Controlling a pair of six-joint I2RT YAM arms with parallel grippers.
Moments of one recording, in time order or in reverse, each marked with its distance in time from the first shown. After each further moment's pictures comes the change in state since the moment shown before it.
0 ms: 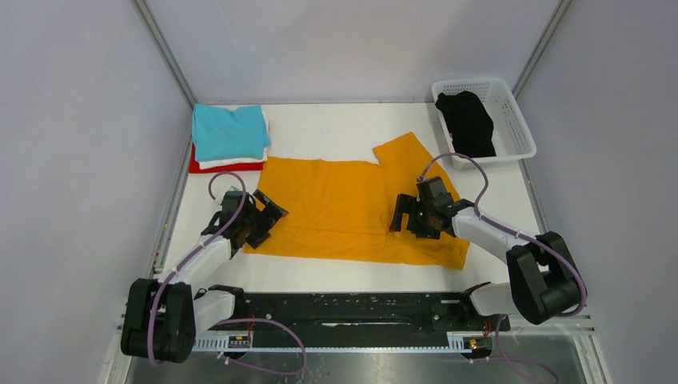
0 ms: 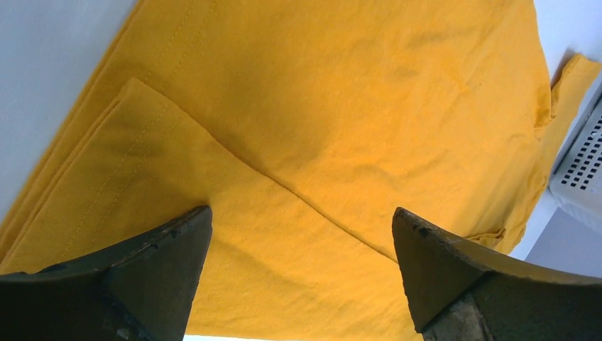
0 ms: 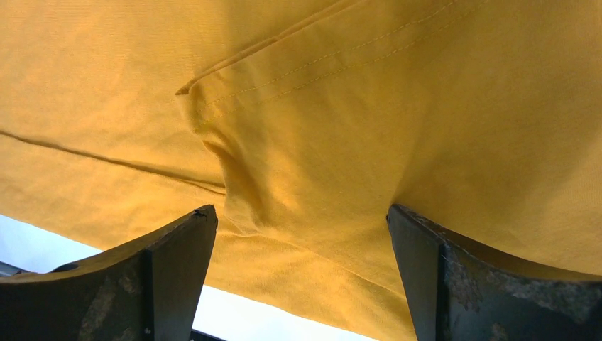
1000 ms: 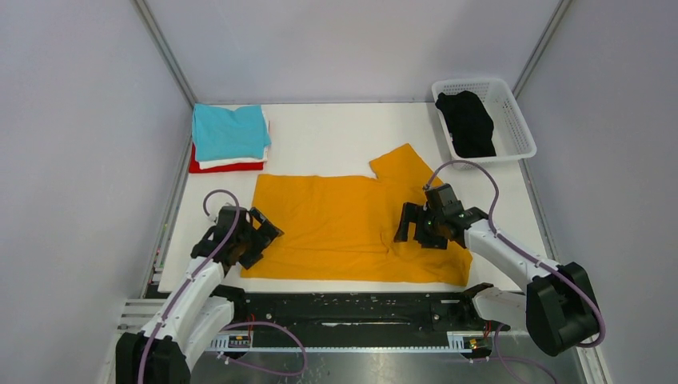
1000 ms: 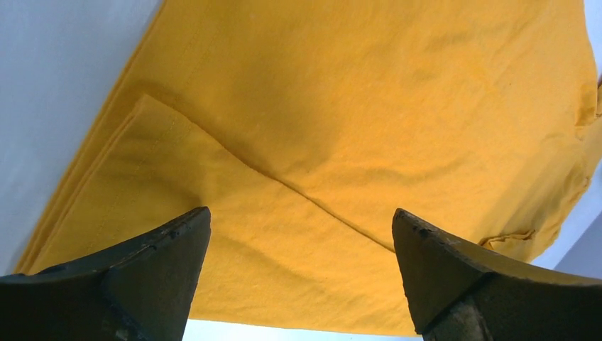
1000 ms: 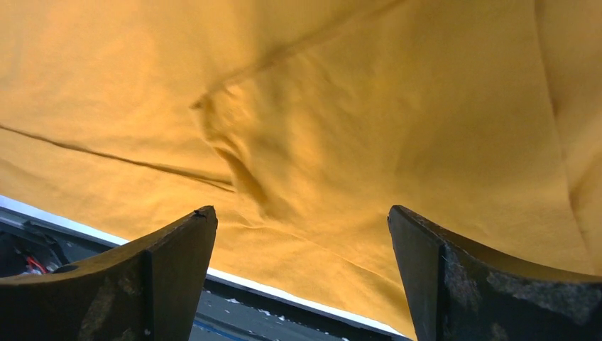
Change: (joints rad) left arm -0.037 -0.356 -0.069 -0.373 -0.038 -0.023; right arm 0.001 -0.204 -0.079 -0.163 -0.071 0.004
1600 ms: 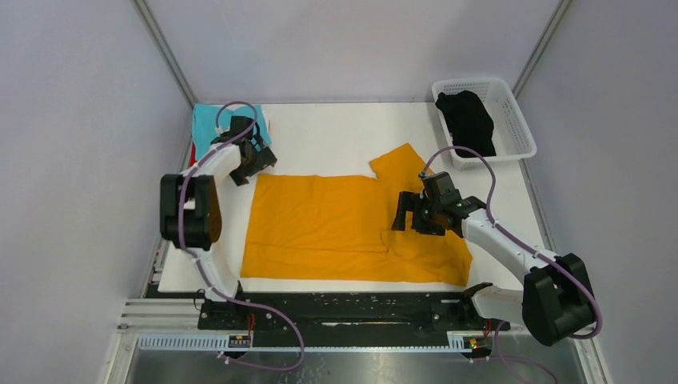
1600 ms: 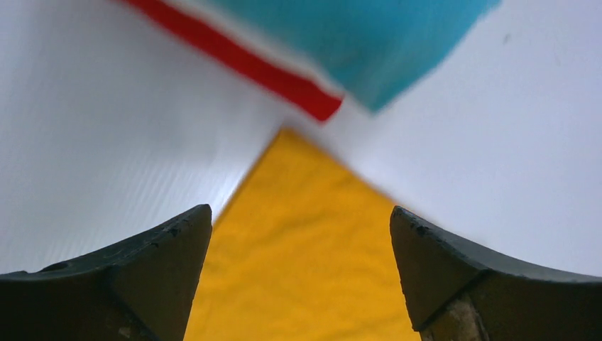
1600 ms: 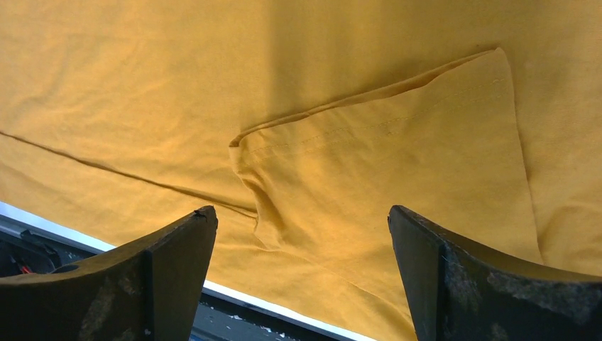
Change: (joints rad) left arm 0.114 1.011 0.903 0.003 -0.195 0.314; right arm 0.000 0.050 0.133 -0.005 0.035 -0.068
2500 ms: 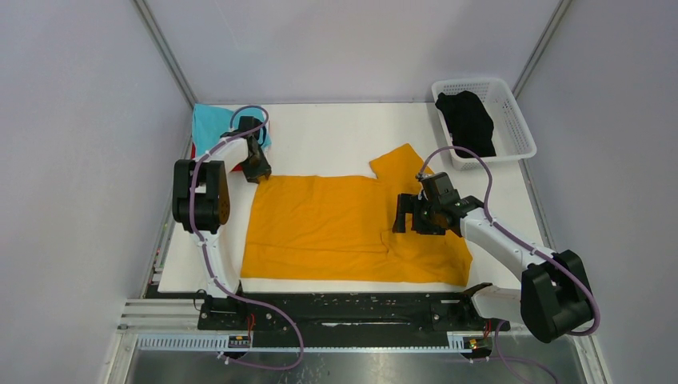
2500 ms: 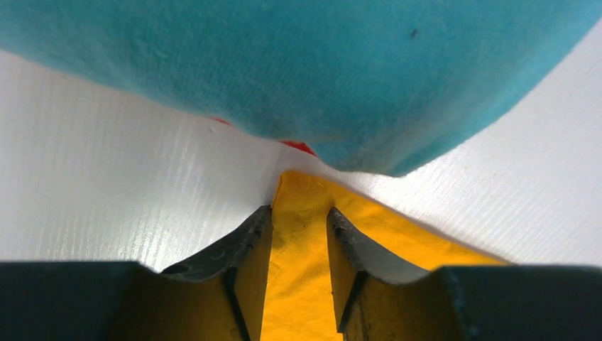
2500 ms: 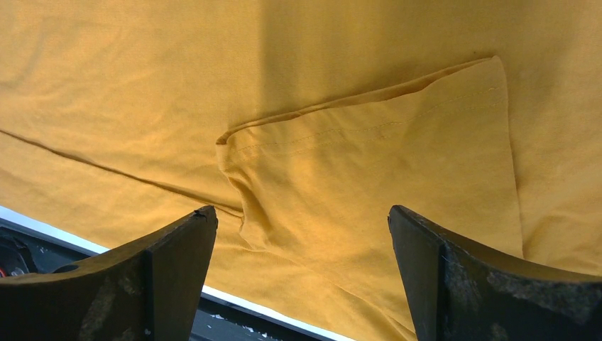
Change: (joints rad) left arm 0.003 0.269 0.206 -0.093 -0.002 0.183; right arm 0.000 0.028 0.000 0.001 0.001 -0.068
